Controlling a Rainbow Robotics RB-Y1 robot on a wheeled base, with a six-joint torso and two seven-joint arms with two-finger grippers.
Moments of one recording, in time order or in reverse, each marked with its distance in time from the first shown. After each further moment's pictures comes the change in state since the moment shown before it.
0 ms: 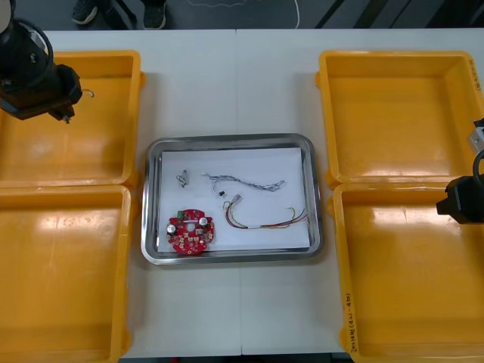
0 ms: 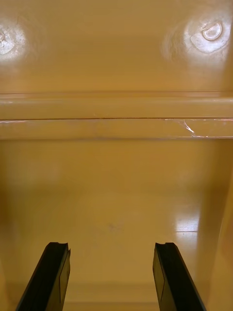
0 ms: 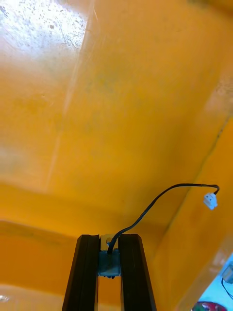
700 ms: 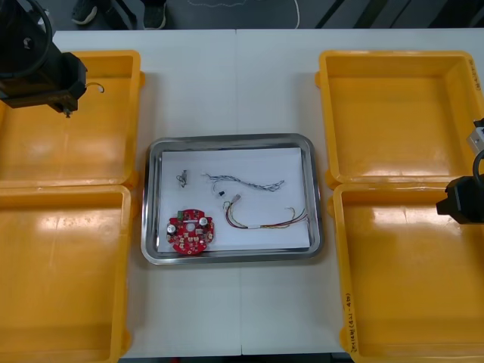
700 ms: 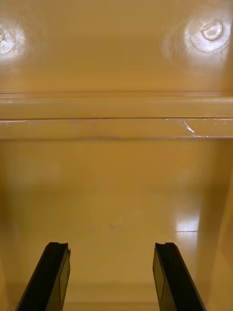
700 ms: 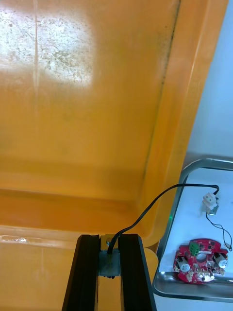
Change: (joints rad) right arm 0.000 0.000 0.000 0.000 0.000 0.000 0.000; left arm 0.000 0.017 0.018 -0.295 0.065 0.207 0.007
